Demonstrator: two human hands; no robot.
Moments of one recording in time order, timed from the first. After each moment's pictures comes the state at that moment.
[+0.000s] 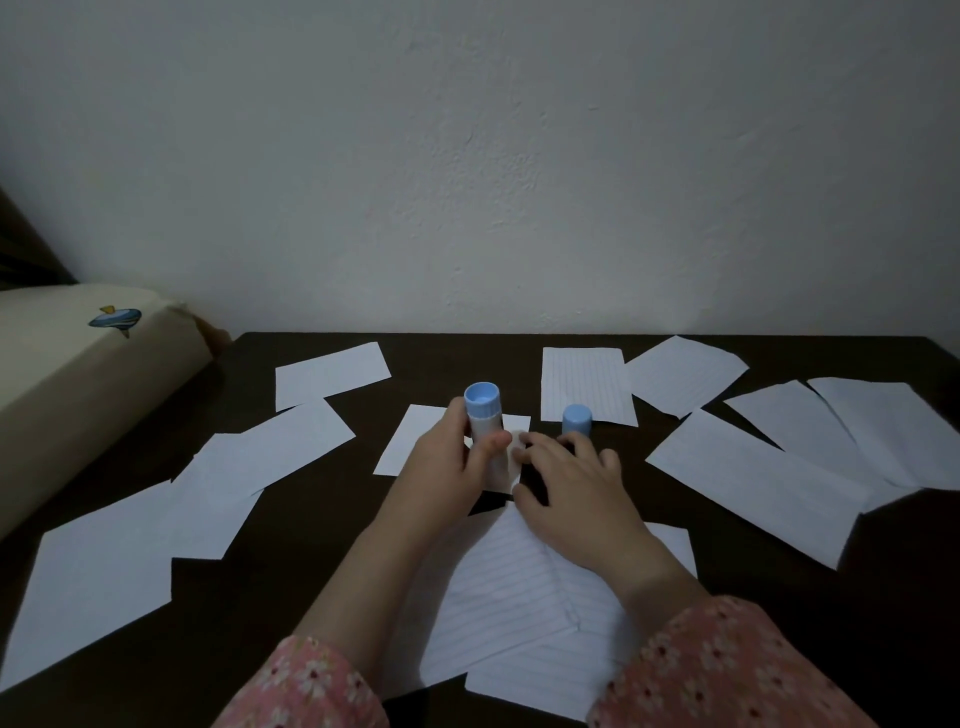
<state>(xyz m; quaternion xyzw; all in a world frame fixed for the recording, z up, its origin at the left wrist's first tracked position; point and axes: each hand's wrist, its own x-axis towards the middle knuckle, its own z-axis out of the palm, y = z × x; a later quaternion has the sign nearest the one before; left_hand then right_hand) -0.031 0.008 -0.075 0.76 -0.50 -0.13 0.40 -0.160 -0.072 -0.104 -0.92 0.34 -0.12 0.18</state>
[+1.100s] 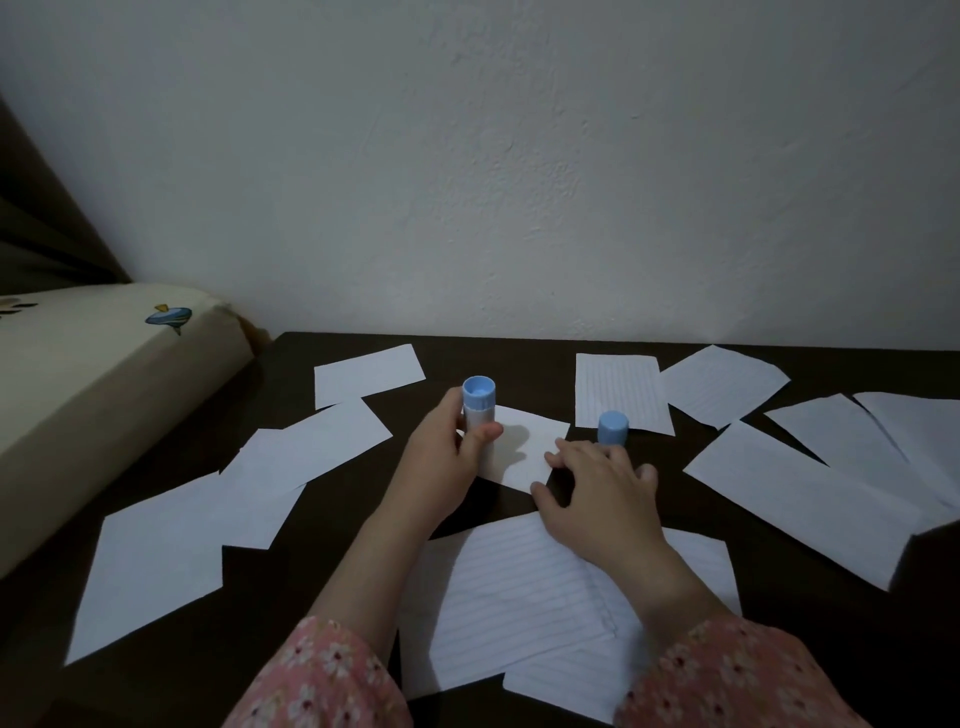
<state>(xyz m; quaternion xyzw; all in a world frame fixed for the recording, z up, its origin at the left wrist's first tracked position) 0.002 0.017 -0.075 0.77 -0.45 -0.13 0.43 -0.141 -0.062 -0.103 -0.87 0.44 -0.14 0.17</state>
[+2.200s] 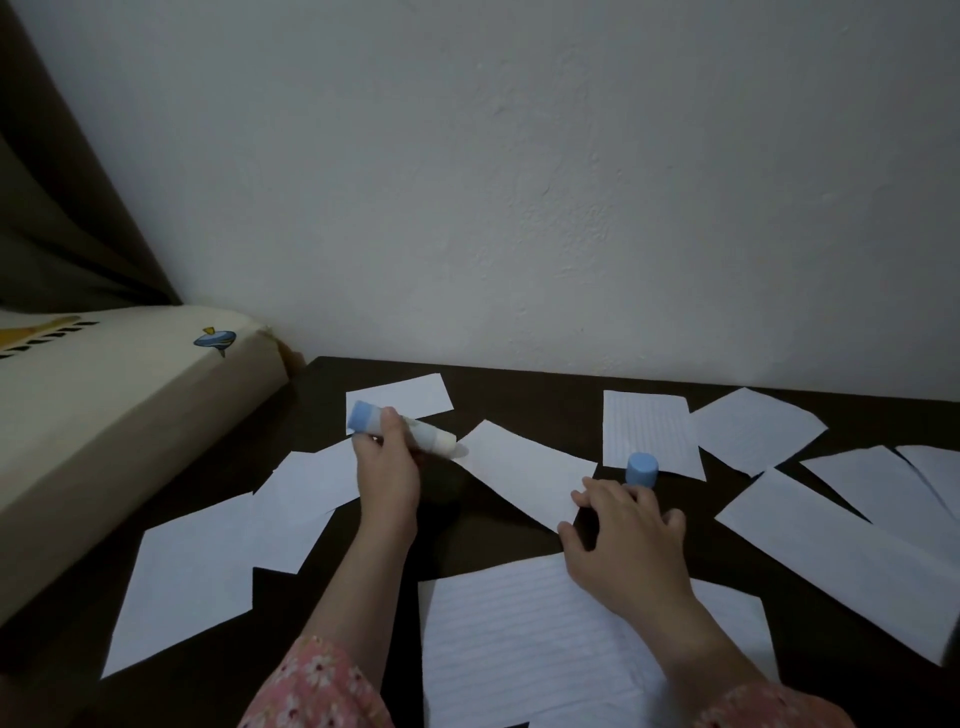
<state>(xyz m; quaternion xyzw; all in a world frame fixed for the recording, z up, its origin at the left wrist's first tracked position) 0.039 0.026 -0.060 0.68 -0.06 -0.14 0.72 -0.142 -0.056 -0.102 -0.88 0.43 -0.14 0.16</state>
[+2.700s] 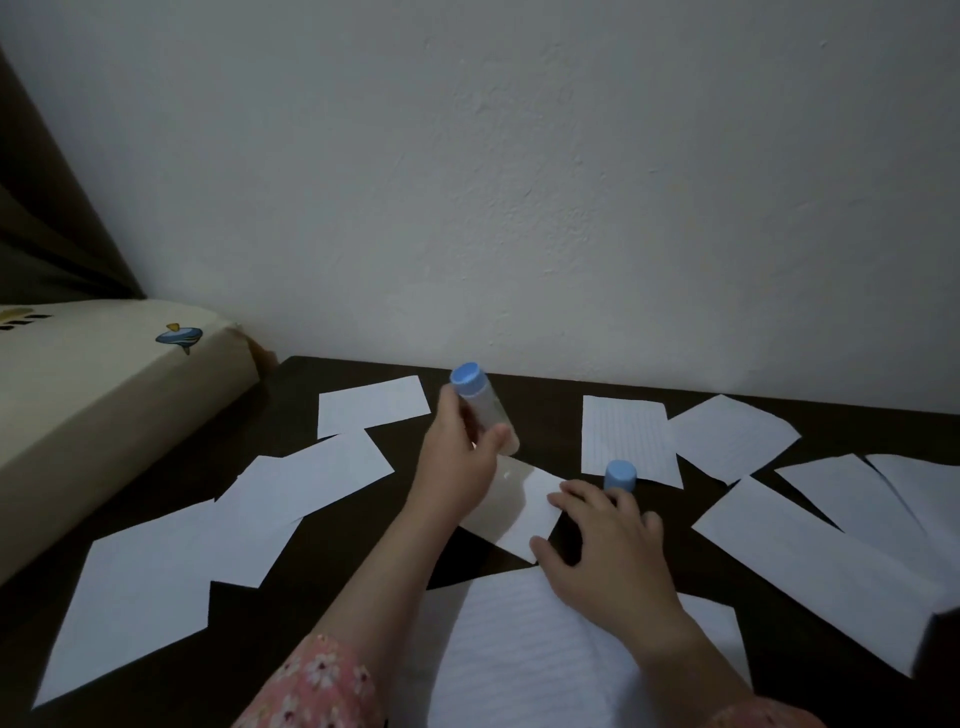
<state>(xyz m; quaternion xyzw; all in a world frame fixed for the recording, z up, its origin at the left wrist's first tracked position) 0.005 -0.016 -0.058 0.74 -0.37 -0.13 0.54 -0.149 -0.064 -0.100 -0.90 0.39 -0.13 0.17</state>
